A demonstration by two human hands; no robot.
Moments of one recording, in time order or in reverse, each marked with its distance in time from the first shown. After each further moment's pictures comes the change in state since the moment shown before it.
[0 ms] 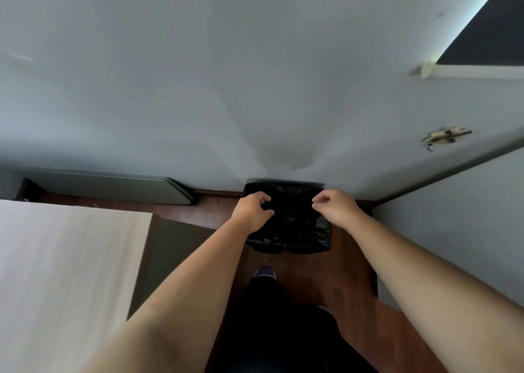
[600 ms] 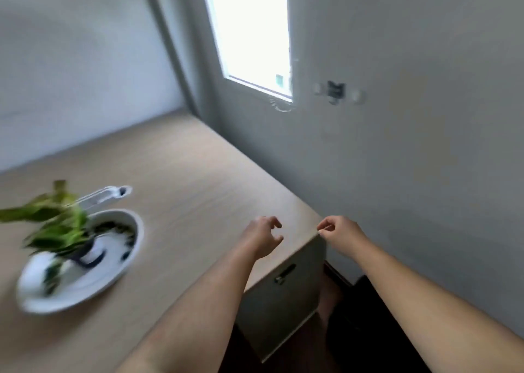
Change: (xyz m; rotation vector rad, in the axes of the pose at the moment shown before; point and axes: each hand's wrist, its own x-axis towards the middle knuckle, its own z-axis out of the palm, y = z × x) left_hand -0.320 -0.115 -0.078 -0.210 0.757 -0.300; right_hand -0.223 -0.195 0.091 -0.352 -0.205 -0.844
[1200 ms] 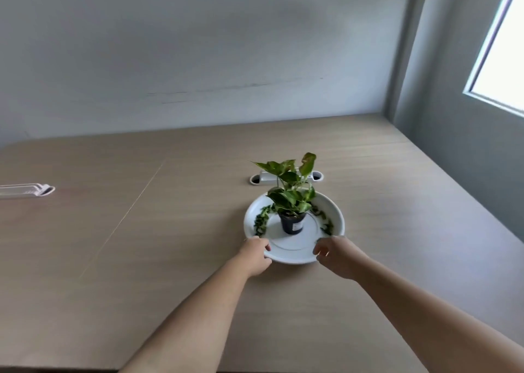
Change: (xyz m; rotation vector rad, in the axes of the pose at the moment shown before) left_hand -0.206 -0.381 -0.158 -0.025 0.236 -0.594; right_hand -0.059 -0.308 0.320 -0.461 -0.520 -0.705
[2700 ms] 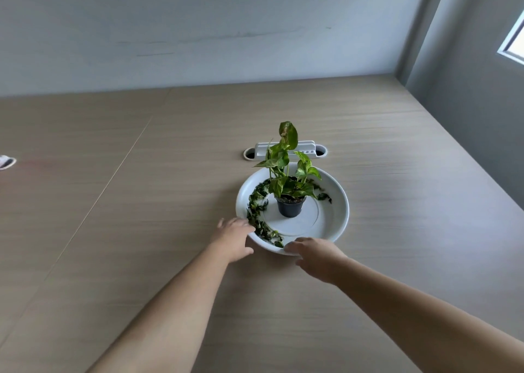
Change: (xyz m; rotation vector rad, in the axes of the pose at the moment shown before) left_hand 0.068 -0.056 -0.002 0.347 -0.140 0.079; right_hand 0.070 -0.009 0.053 -0.281 -0.215 -0.242
